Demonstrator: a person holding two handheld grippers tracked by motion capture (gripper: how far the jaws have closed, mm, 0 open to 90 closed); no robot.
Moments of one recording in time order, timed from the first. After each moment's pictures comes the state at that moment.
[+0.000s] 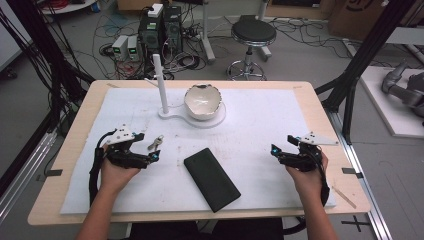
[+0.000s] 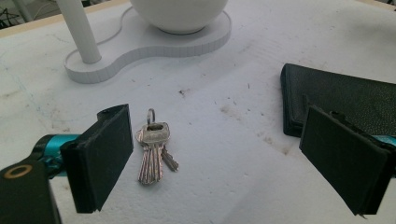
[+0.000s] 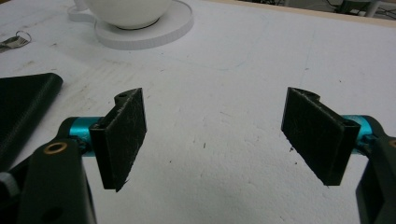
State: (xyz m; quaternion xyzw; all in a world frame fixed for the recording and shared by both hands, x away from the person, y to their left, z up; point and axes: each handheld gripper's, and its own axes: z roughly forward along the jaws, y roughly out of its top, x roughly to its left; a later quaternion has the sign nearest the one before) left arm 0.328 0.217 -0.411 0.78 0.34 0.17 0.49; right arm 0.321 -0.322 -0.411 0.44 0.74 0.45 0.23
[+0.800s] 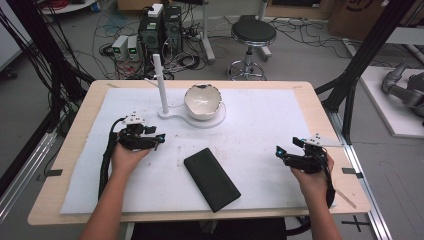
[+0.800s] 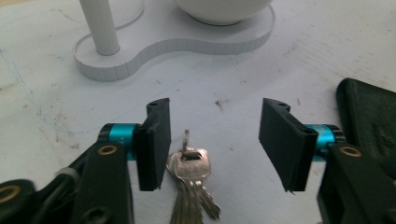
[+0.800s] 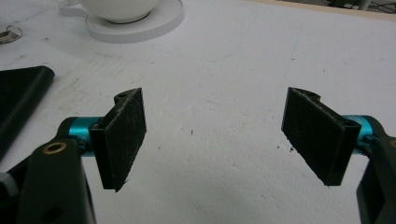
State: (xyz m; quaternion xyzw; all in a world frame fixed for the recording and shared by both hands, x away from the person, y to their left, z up) left arm 0.390 0.205 -0.423 0.79 0.40 0.14 0.45; right arm 0.316 -0.334 -0.410 0.45 0.74 0.44 0.23
